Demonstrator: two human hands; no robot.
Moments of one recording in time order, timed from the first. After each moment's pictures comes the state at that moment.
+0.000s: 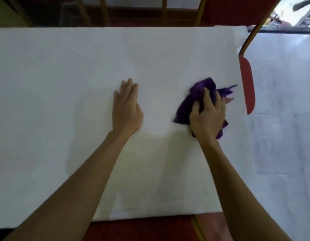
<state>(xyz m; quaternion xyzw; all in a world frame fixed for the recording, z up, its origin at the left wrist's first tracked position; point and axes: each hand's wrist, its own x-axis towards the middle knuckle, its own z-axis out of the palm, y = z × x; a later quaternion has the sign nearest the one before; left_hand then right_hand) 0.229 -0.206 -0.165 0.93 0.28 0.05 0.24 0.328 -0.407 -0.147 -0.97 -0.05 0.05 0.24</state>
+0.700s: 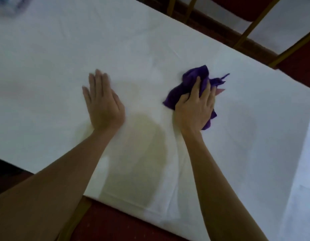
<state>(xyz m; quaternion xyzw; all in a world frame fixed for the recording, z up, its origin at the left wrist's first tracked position) 0.068 -0.075 -0.183 0.80 0.58 0.15 0.10 0.256 -0.190 -0.160 -0.95 -0.26 0.04 0.16</state>
